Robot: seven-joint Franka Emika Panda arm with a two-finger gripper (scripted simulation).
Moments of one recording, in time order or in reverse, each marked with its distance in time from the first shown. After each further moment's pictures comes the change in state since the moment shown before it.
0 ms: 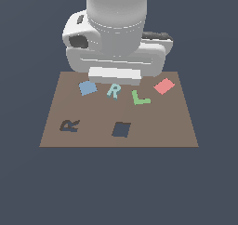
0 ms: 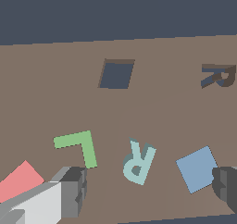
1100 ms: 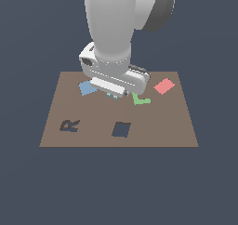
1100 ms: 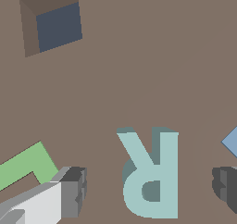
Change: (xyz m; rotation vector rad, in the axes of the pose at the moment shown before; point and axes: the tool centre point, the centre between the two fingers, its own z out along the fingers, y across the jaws) arm -0.039 0.008 0.097 0.020 -0.008 0.346
